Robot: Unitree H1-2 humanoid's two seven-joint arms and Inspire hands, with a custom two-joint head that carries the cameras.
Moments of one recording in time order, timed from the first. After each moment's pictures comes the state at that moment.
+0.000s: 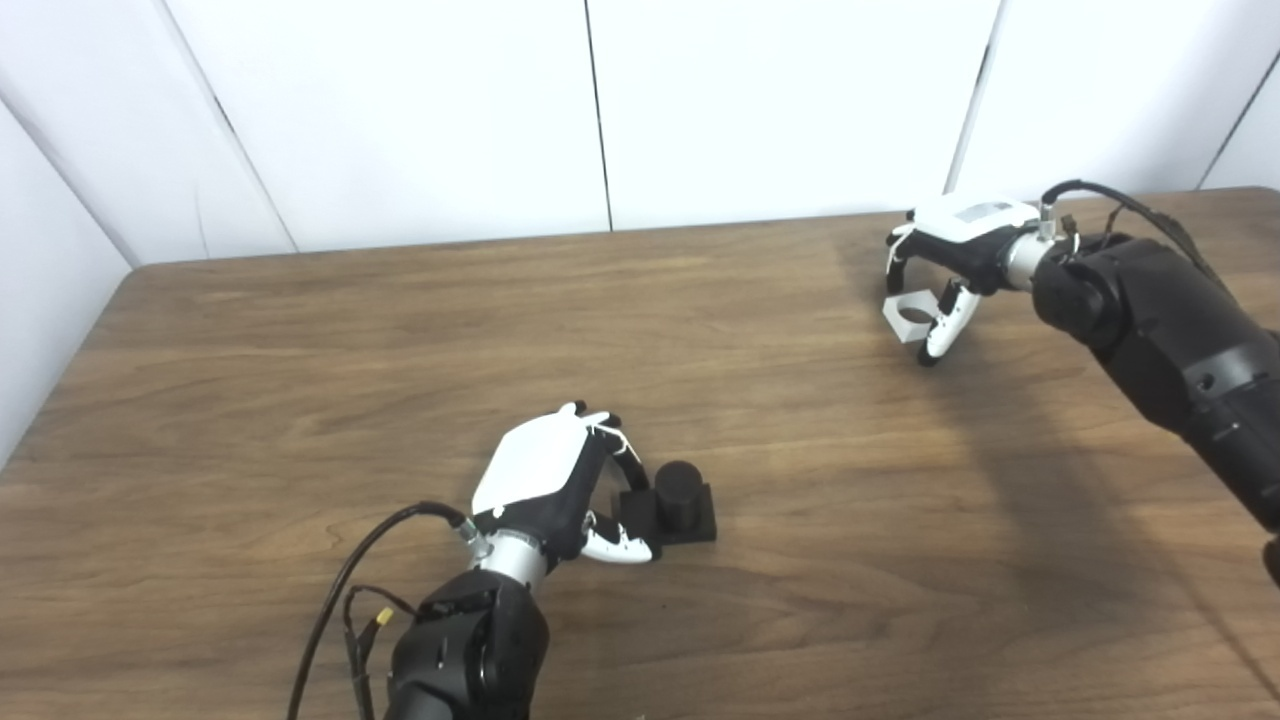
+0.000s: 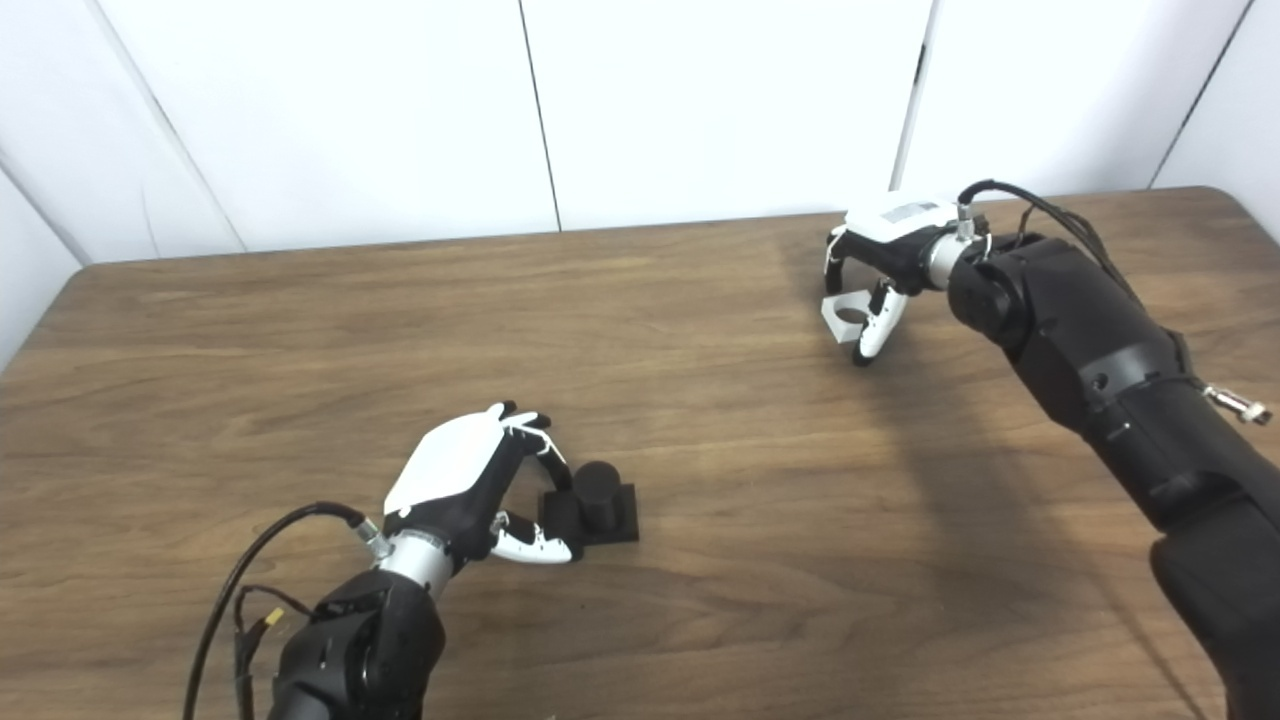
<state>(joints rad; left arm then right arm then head) -0.07 0.01 -0.33 -0.43 1.23 0.44 -0.63 -0.82 -0.60 0.51 0.56 -0.84 -0.06 0.38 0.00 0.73</state>
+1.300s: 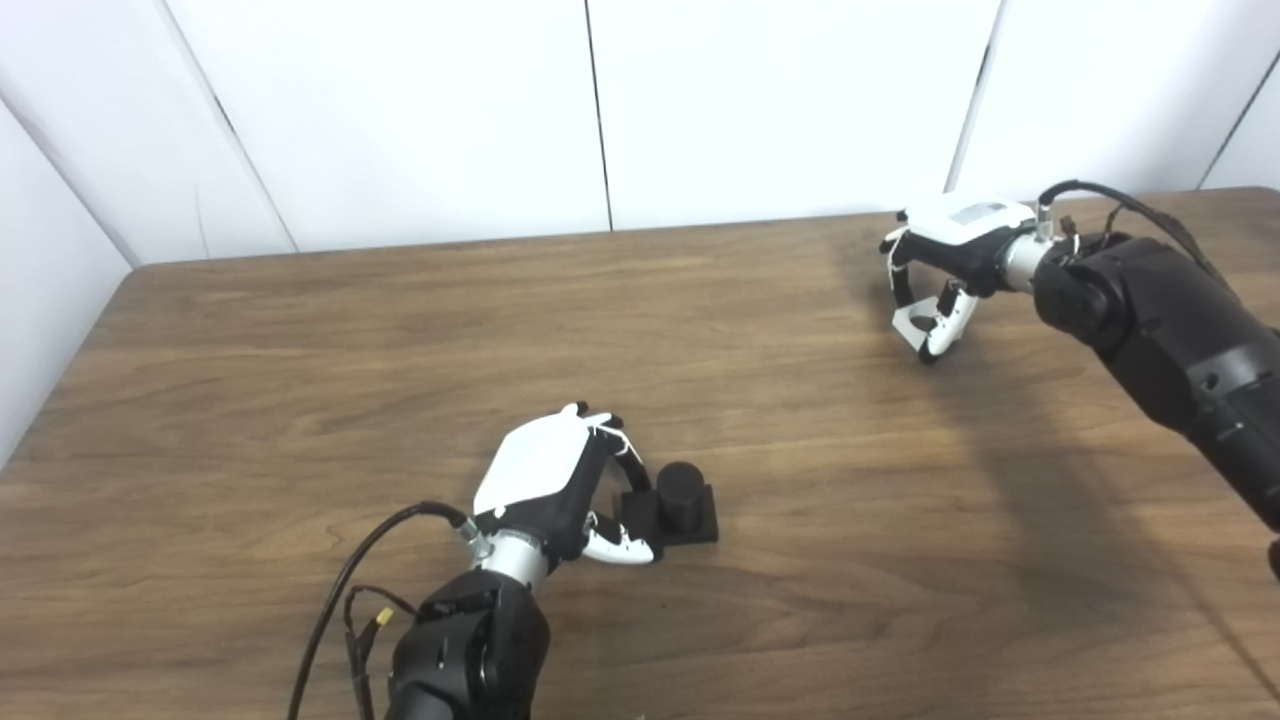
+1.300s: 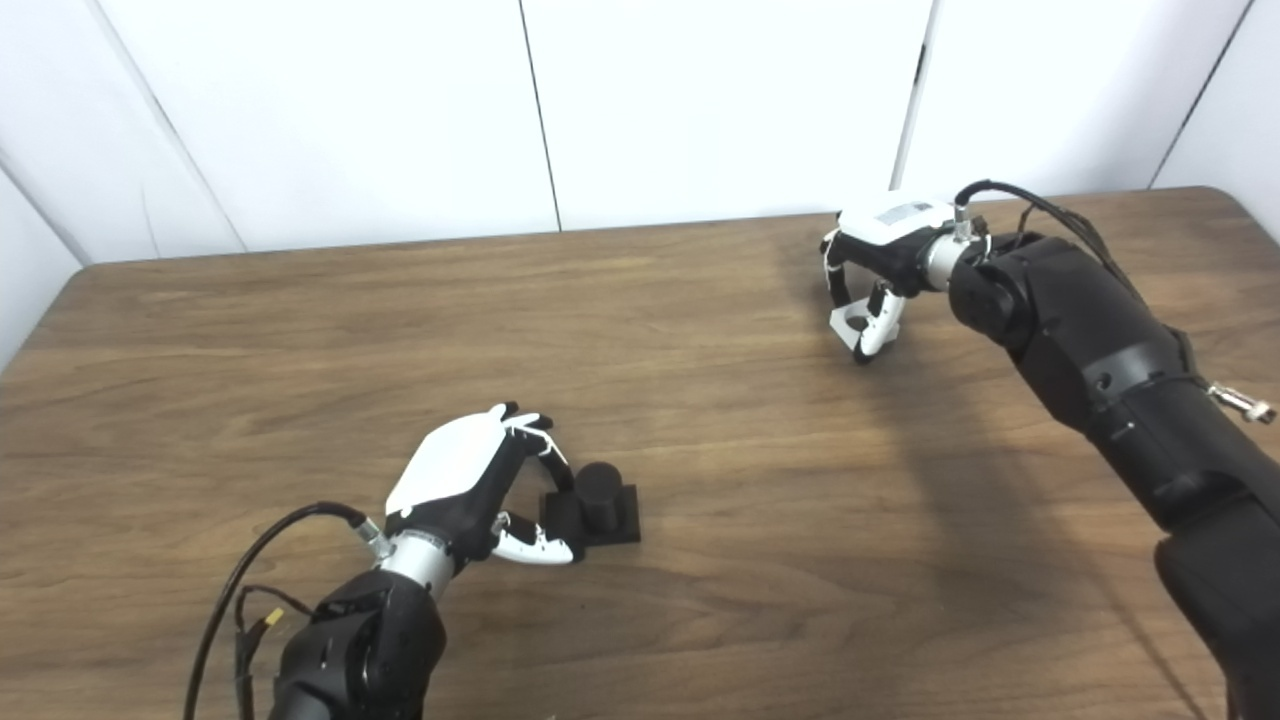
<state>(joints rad) -0.07 0.01 -0.33 -0.43 1.23 0.44 -0.63 -0.82 -0.60 0.51 0.56 -0.84 -0.11 0.37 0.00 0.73</state>
